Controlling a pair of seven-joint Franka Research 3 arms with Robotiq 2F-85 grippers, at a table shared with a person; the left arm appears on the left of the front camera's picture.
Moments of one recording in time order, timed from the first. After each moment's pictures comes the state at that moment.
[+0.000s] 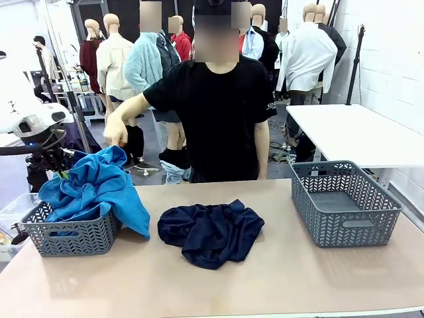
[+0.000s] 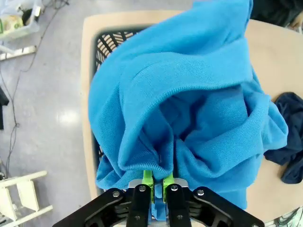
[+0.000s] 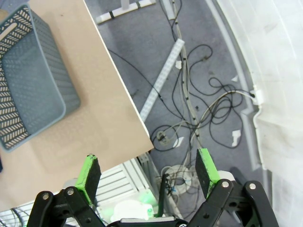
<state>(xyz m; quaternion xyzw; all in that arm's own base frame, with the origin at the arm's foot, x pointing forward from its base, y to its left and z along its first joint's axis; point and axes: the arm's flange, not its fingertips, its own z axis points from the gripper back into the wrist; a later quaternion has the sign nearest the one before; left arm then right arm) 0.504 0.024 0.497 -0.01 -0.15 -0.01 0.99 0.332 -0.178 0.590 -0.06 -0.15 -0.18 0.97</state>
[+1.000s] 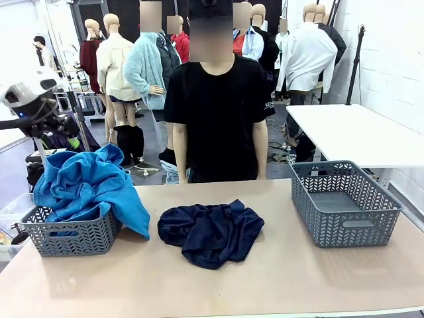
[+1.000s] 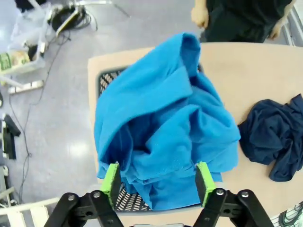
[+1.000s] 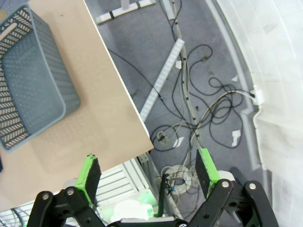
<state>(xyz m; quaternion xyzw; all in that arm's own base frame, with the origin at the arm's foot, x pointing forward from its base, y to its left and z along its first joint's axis) 0.475 0.000 0.586 0.00 -0.24 -0.05 0.97 0.332 -0.178 0.591 -0.06 -0.15 -0.18 0.97</state>
